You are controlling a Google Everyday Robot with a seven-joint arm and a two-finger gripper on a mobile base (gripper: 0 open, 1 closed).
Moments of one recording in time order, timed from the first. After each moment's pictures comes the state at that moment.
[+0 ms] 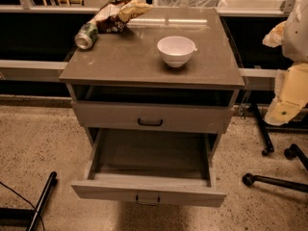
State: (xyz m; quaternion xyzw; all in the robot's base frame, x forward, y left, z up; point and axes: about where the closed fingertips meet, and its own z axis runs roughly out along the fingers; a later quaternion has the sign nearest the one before) arm 0.438 -0.217 0.977 -0.60 0.78 -0.04 0.16
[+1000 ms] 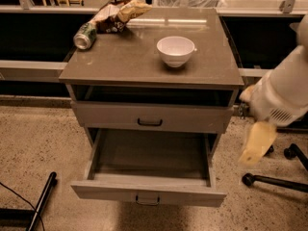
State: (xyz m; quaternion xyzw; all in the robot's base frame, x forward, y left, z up) arm 0.434 -0.205 0.846 -0.59 0.80 0.03 0.14
